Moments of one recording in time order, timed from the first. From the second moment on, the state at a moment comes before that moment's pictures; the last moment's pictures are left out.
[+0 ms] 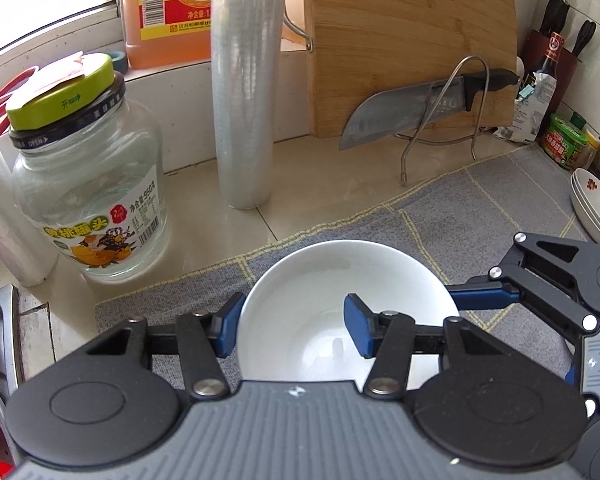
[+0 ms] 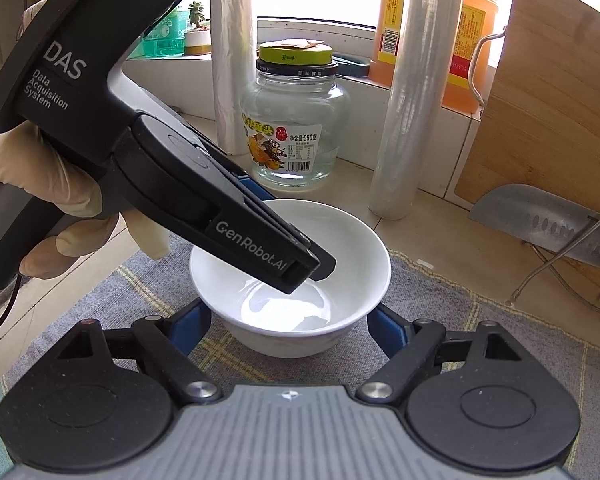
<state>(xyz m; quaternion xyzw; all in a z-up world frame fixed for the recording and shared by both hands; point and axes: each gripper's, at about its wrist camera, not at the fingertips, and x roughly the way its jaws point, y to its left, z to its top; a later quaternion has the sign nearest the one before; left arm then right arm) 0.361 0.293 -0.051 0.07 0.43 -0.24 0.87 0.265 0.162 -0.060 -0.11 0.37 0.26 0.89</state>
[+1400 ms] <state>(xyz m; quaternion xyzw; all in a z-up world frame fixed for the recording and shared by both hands) 0.287 0.250 0.006 0.11 0.43 -0.32 0.84 0.193 0.116 -0.012 -0.12 0.38 0.27 0.88</state>
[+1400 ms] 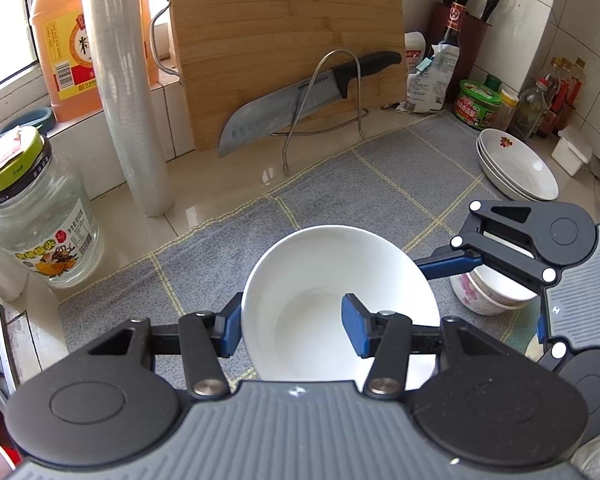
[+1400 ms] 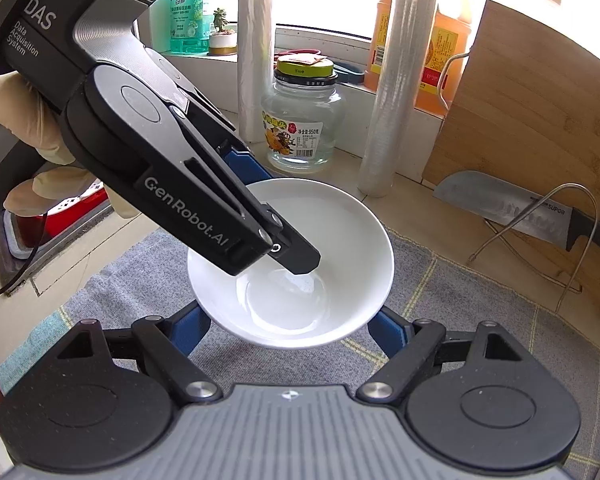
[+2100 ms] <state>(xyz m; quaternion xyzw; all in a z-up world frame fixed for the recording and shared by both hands) 0.244 0.131 0.027 0.14 0.40 -0.40 0.81 0.136 0.007 0.011 -0.12 0.37 0.19 0.90</state>
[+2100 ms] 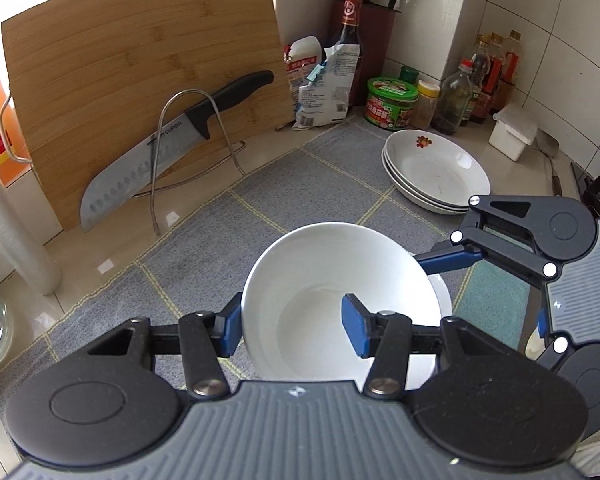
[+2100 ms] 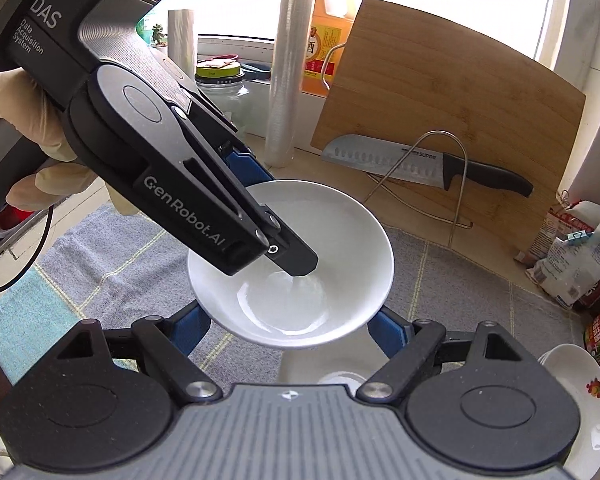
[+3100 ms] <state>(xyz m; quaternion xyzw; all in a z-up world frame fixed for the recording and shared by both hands) 0.245 0.069 -0.002 0.15 0.43 -0.44 0.77 0.125 -0.043 -0.007 -0.07 0.42 0.15 0.89</state>
